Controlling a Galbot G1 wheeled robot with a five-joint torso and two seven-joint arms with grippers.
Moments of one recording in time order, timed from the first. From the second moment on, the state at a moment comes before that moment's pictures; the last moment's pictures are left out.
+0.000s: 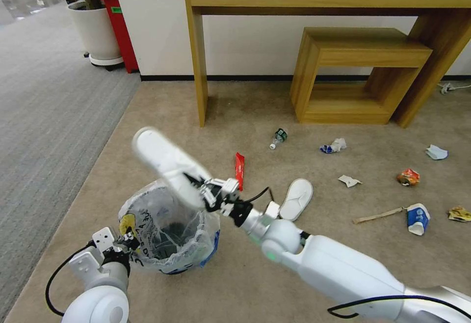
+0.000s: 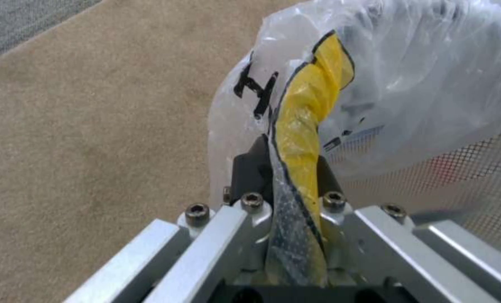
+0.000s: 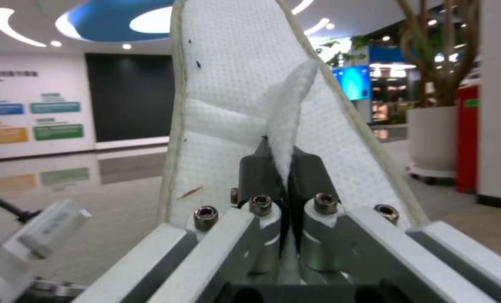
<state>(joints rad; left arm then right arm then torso) 1.61 -1.47 -0.65 -2.26 -0.65 0.52 -0.52 -0.56 1.09 -0.66 1.61 0.74 0.51 -0.15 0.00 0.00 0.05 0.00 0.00</state>
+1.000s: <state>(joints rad) 1.64 -1.48 -0.66 -2.30 -0.65 0.51 -0.51 -0.54 1.24 -0.79 1.44 0.64 0.55 -0.16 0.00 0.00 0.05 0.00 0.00</state>
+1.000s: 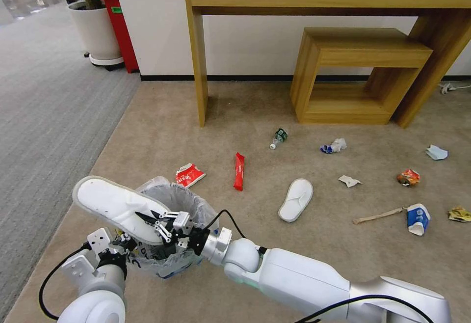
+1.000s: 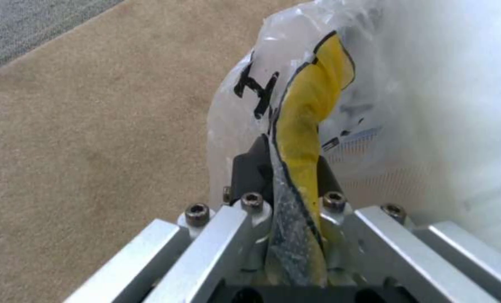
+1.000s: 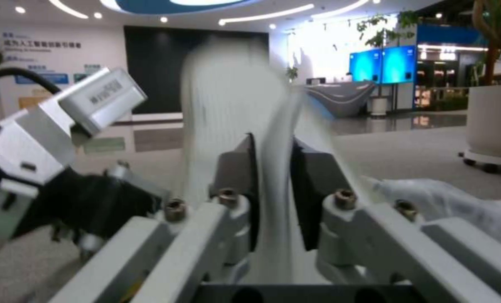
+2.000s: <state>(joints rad) 1.63 -1.47 -0.66 -2.26 -0.62 0.49 -0.50 -0.61 1.10 -0.43 1.64 0.83 0.33 0.17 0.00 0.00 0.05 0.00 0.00</state>
